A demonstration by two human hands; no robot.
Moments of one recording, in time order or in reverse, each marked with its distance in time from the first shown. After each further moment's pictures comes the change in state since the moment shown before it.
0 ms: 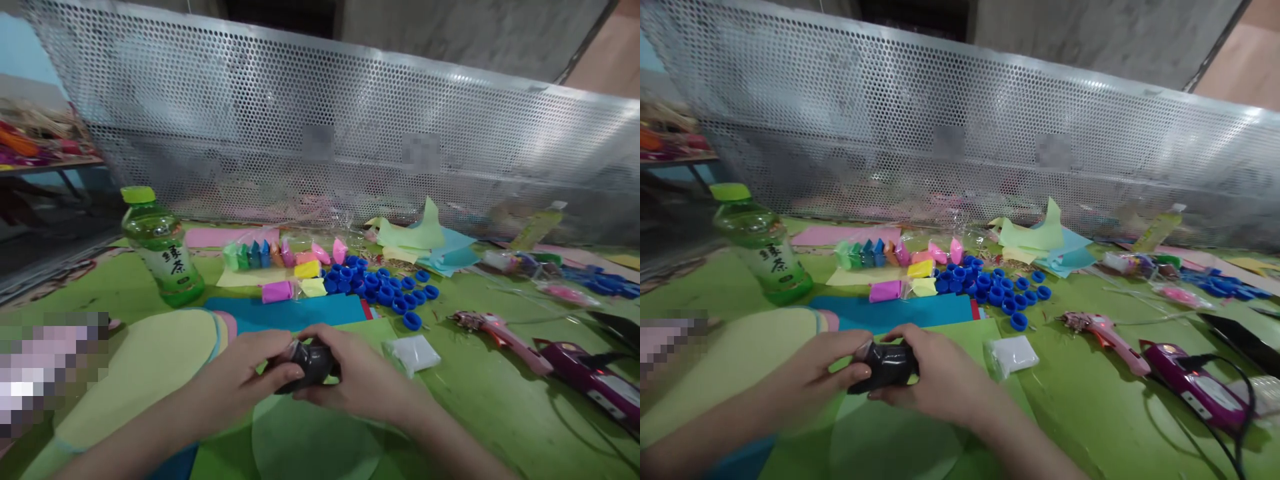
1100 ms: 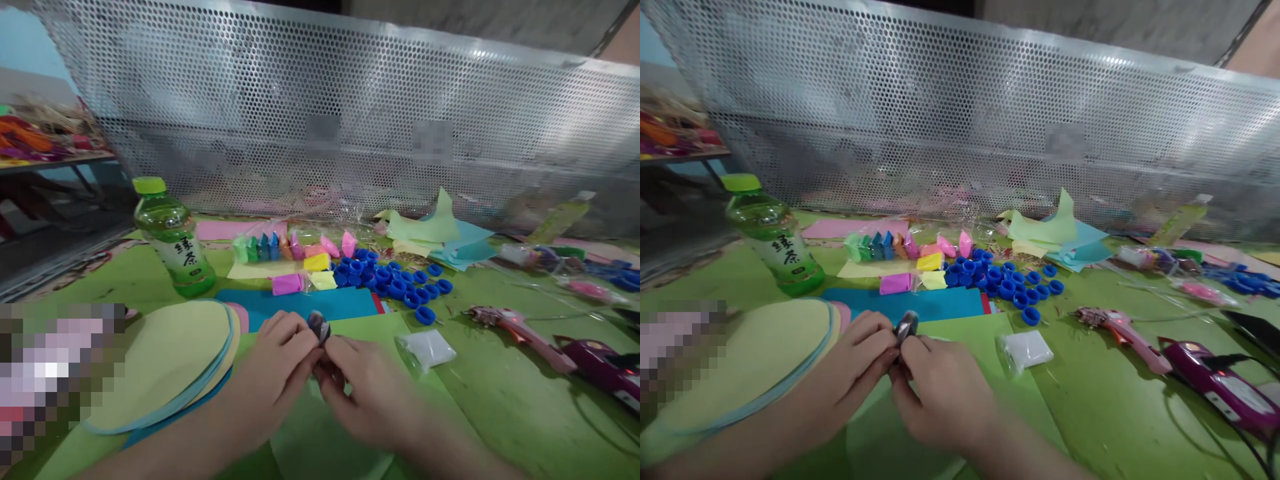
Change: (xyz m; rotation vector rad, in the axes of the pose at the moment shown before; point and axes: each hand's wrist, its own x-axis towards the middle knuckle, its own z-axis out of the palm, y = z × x) left_hand -0.006 0.018 0.019 0.184 0.098 0.079; right_hand -0.008 -0.011 0.023 -0.260 0.178 -0.182
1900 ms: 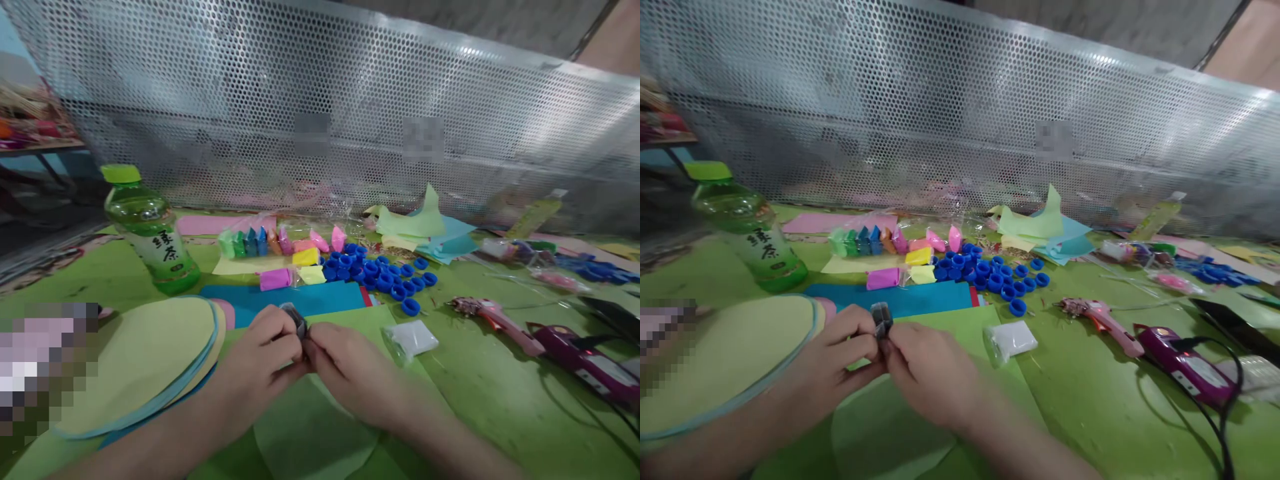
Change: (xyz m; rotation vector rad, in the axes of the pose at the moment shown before) left_hand 0.005 -0.009 0.007 0.177 0.216 0.305; right_hand 0.007 0.008 -0.009 0.138 -0.162 0.168
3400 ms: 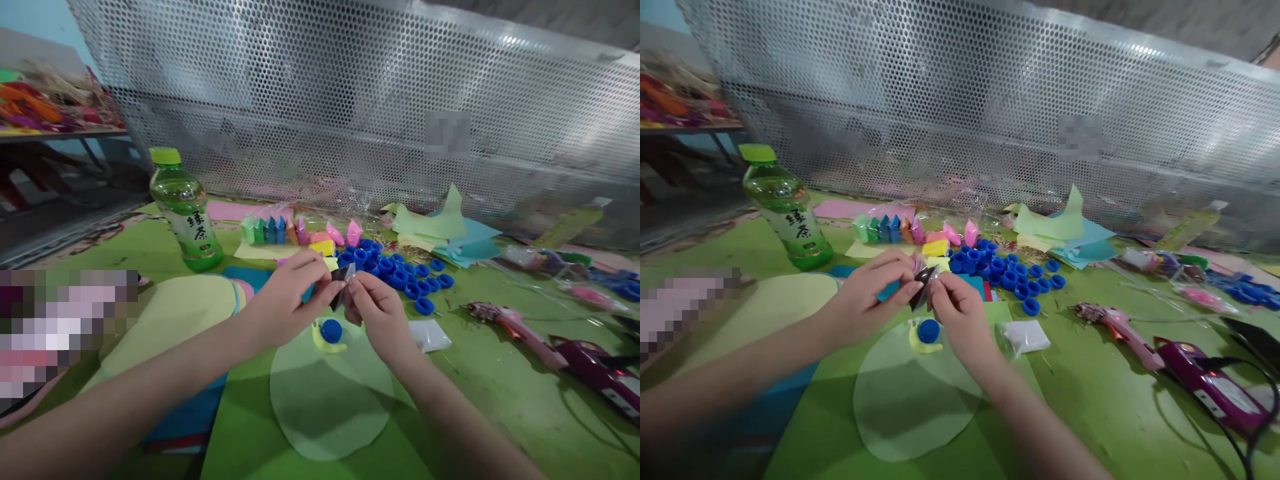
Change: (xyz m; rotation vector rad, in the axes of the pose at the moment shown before) left_hand 0.041 -0.009 -0.011 -0.168 -0.080 -0.128; right_hand 0.022 0.015 -0.001 0.706 0.343 -0.046
